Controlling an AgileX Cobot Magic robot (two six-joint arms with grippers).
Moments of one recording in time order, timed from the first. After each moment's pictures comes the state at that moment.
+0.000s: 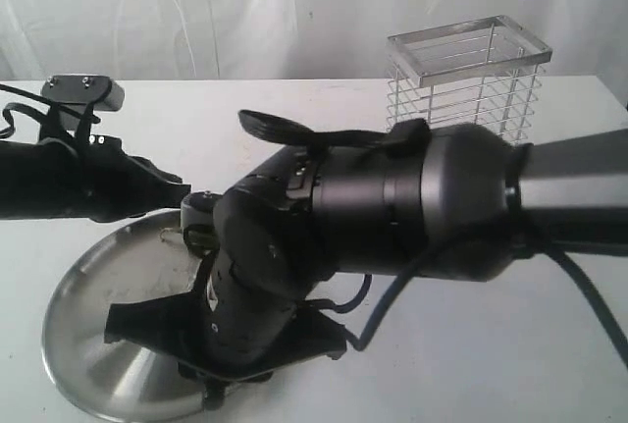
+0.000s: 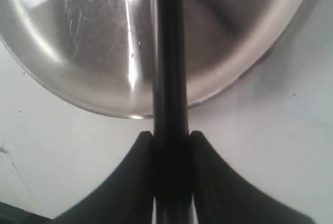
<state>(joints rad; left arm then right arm) -0.21 1.49 -0.71 -1.79 0.27 1.68 1.05 1.78 -1.20 0.10 0.69 0.90</state>
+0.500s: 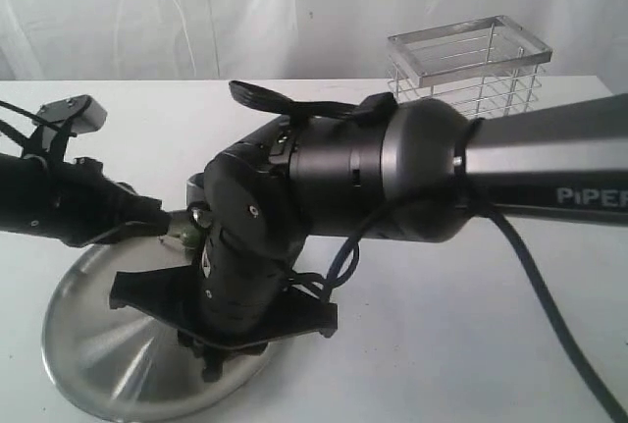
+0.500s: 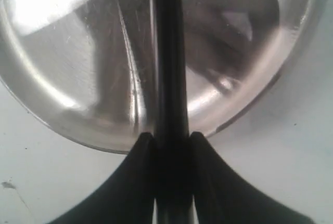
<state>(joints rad) -0.07 1.50 -0.72 -1.28 0.55 1.18 1.01 1.84 -1.28 0.10 0.74 0.91</state>
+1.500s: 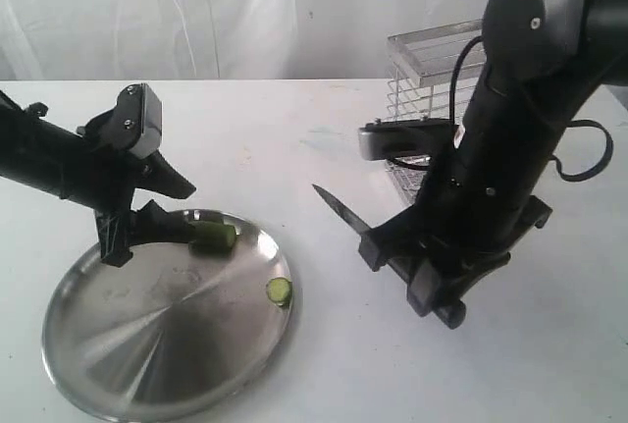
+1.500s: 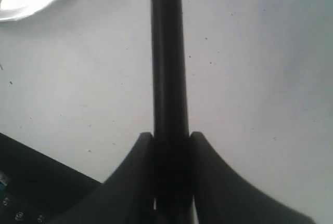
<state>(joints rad) -0.02 1.76 -1.00 -1.12 0.80 2.11 0.50 1.59 -1.16 0.26 1.22 -0.08</state>
